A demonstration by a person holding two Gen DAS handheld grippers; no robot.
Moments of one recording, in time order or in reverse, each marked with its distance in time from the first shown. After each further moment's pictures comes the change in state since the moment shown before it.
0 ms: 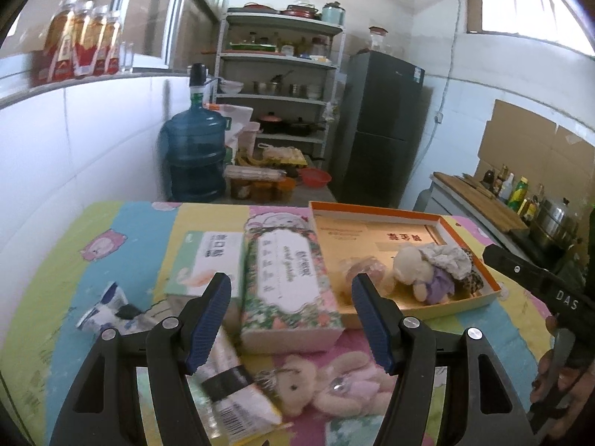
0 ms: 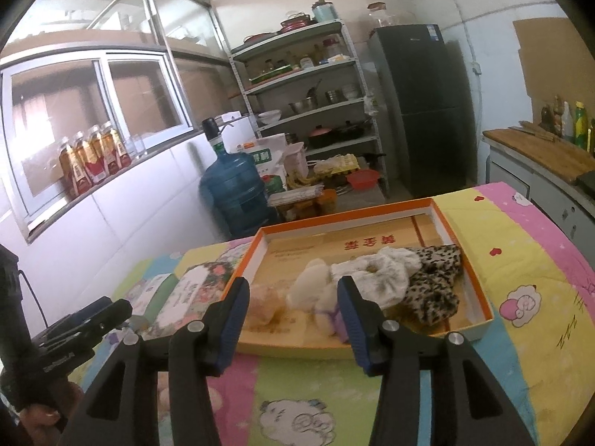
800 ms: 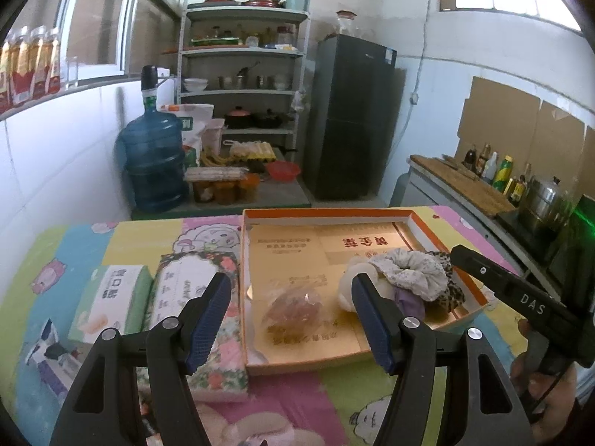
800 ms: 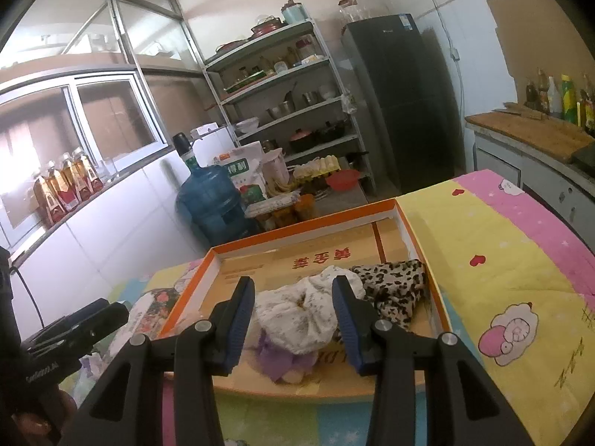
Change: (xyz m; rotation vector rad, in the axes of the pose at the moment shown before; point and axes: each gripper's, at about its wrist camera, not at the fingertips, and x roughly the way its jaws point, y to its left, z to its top) left arm 0.061 -0.085 0.024 0.084 0.039 -0.070; right arm 0.035 -0.080 0.013 0.088 -0.028 -0.020
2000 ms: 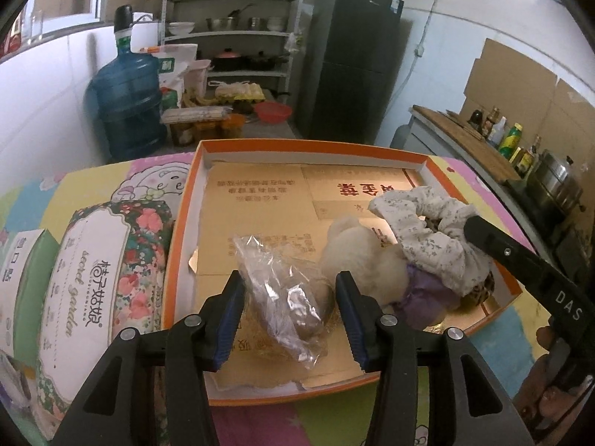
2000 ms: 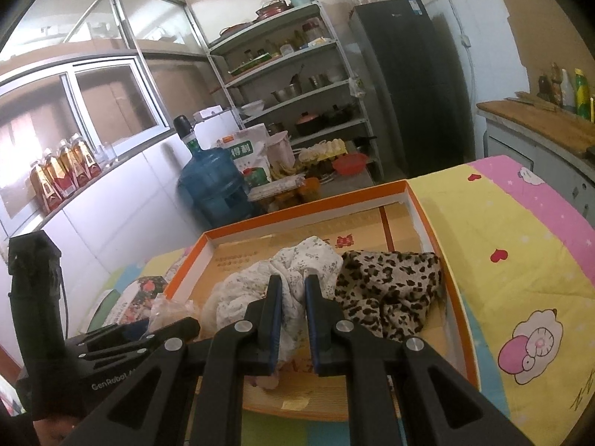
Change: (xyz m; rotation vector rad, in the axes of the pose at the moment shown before) left arm 0.113 -0.023 -0.013 -0.017 0.232 -0.031; right arm 0.041 -0.016 -0.001 -0.005 0.074 0.026
